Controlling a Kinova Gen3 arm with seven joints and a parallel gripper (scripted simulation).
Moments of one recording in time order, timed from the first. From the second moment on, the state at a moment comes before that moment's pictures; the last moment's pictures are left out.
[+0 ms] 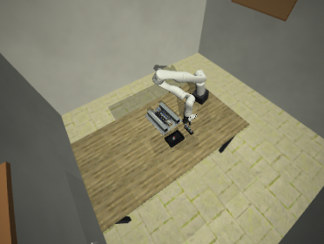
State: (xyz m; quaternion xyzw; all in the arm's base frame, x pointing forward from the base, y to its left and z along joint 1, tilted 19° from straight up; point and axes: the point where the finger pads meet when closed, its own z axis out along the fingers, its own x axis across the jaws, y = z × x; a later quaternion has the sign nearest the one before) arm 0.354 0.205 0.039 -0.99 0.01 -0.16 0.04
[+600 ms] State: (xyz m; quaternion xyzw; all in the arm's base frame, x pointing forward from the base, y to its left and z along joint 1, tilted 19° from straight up) arm 0.351 0.206 0.043 -0.99 0.01 -0.16 0.04
